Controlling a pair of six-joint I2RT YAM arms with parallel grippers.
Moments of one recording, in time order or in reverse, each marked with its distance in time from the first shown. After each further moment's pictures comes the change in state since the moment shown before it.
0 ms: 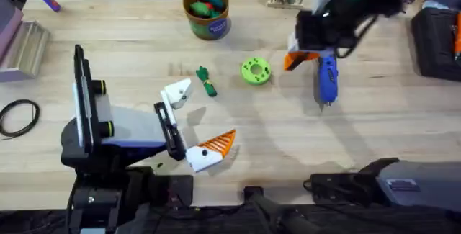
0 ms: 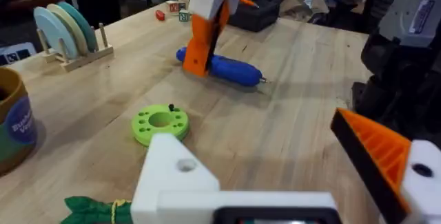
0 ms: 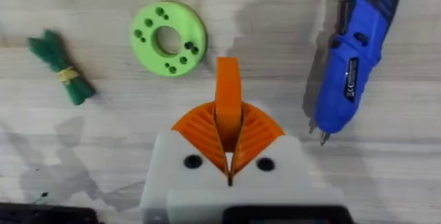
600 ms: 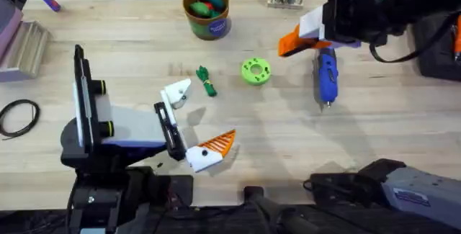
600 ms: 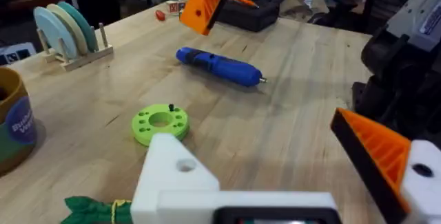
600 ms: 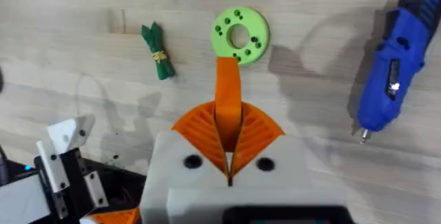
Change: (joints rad) left arm 0.000 0.000 0.000 0.000 0.000 0.000; right arm 0.001 -0.247 0.004 0.019 -0.167 0.001
